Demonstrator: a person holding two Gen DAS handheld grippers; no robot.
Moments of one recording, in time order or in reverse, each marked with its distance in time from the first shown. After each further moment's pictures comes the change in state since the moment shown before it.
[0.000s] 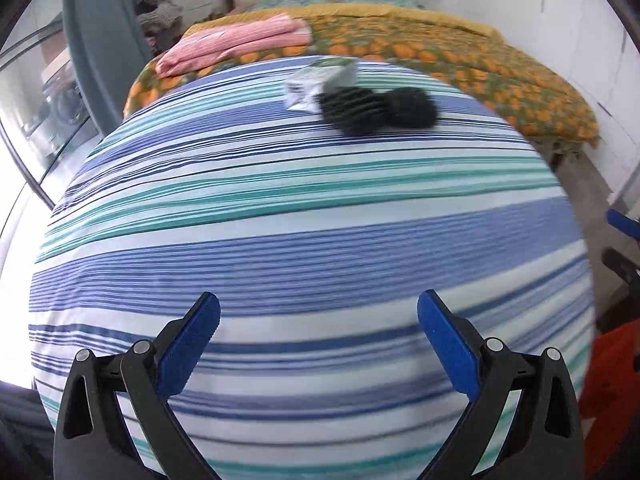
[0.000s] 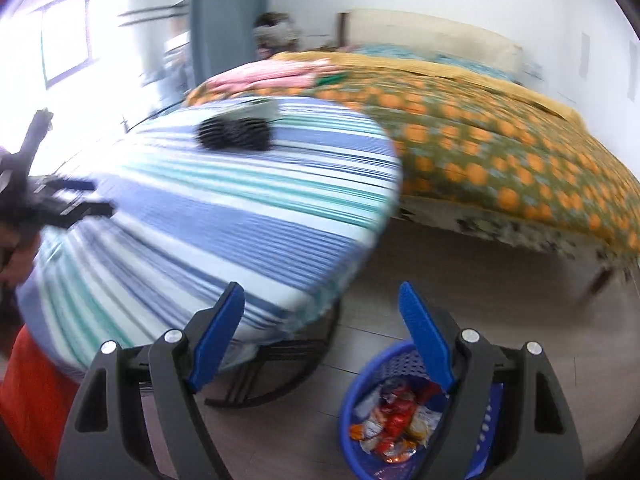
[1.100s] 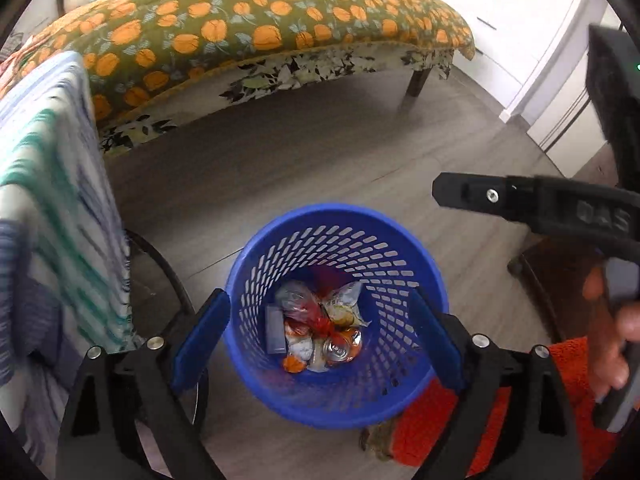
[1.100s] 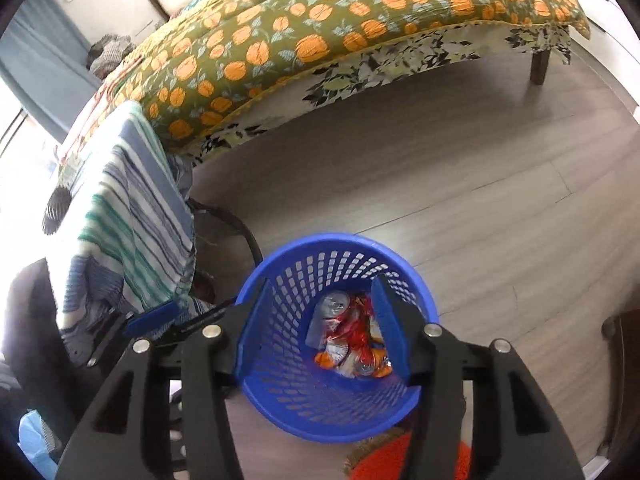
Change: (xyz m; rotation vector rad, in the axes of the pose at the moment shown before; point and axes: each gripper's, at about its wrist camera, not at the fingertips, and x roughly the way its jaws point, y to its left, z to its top) left arm 0.094 -0.376 0.016 0.272 0.132 -0.414; right arm -0.001 -0.235 -0.091 0.674 0.264 -0.105
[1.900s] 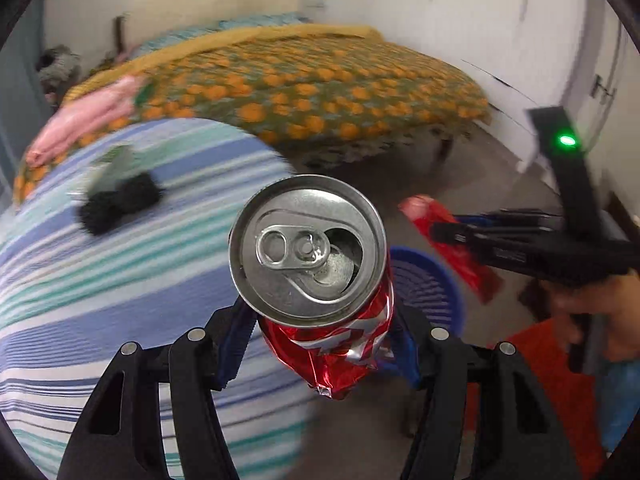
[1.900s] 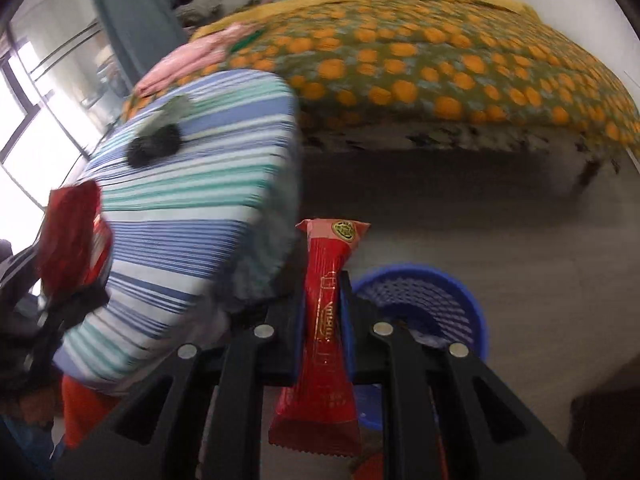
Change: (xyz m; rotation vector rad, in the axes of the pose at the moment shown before) left arm -0.193 0.063 -0.037 -0.015 -0.177 0.084; right arm -0.054 0.137 -0.017 -0.313 -0.024 0.025
